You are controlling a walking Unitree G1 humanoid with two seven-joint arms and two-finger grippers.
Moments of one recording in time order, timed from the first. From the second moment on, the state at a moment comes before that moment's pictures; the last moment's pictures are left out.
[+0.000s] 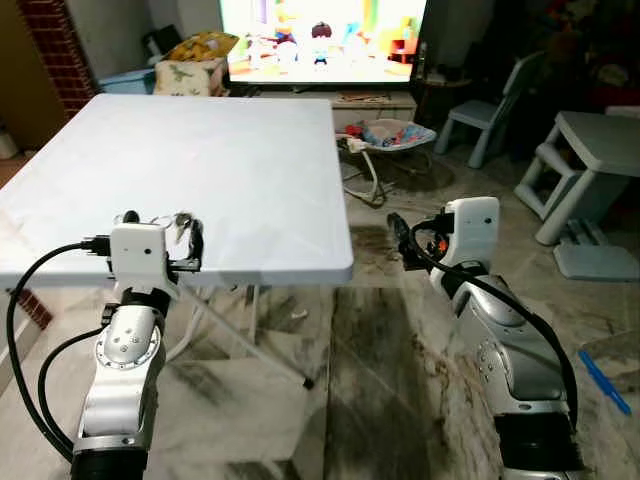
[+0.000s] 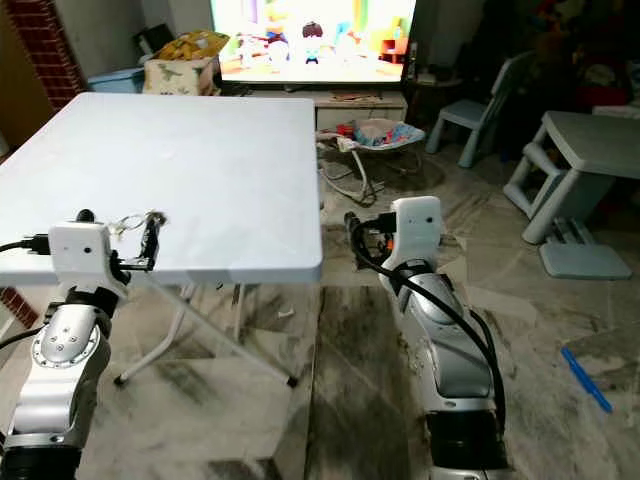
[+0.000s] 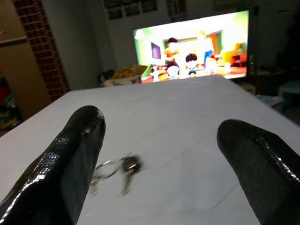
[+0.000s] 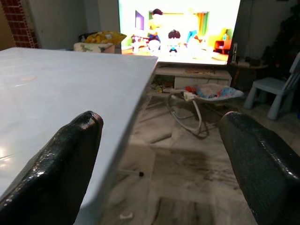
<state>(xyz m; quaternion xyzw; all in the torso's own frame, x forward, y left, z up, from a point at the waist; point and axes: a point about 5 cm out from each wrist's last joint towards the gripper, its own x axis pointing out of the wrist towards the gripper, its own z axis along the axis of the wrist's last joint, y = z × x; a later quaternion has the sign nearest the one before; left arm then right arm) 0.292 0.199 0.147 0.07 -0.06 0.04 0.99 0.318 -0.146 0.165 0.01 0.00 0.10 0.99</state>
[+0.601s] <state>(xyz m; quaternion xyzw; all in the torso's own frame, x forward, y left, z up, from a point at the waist) 0.296 0.199 0.145 0.07 -0.05 0.05 0.99 0.323 -0.145 0.166 0.03 0.01 0.09 1.00</state>
